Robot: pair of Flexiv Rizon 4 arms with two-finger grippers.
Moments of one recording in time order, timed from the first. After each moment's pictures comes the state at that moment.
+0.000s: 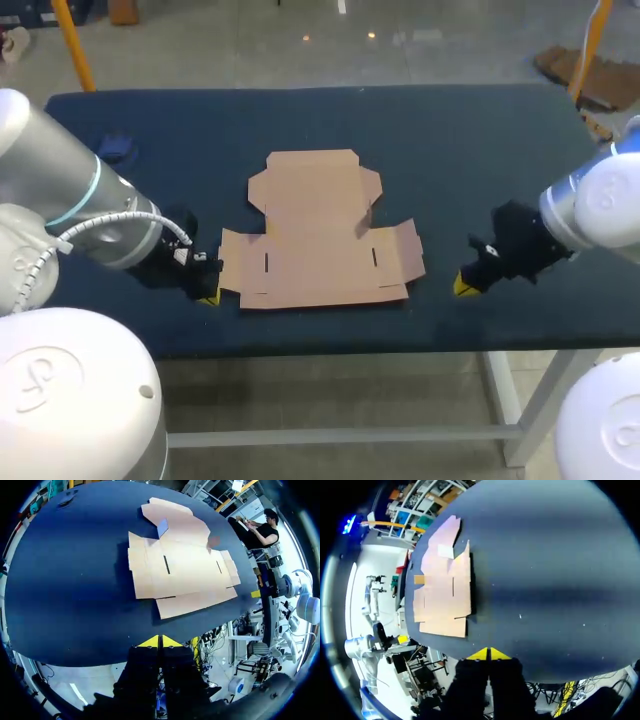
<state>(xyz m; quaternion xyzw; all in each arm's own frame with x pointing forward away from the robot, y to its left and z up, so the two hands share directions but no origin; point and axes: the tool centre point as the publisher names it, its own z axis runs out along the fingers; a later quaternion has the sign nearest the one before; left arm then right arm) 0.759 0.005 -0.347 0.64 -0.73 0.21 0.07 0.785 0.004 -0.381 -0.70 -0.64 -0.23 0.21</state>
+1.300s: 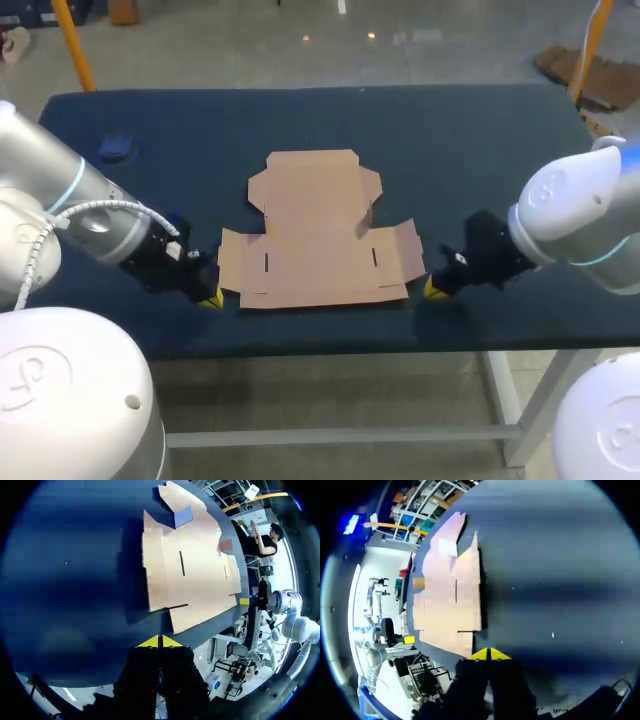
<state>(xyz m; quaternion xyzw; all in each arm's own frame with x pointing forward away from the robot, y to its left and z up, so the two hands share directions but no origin) 0.782 0.006 -0.388 0.66 -0.69 0.22 0.18 0.805 0.047 -0.411 -0.70 -0.63 -0.26 0.21</state>
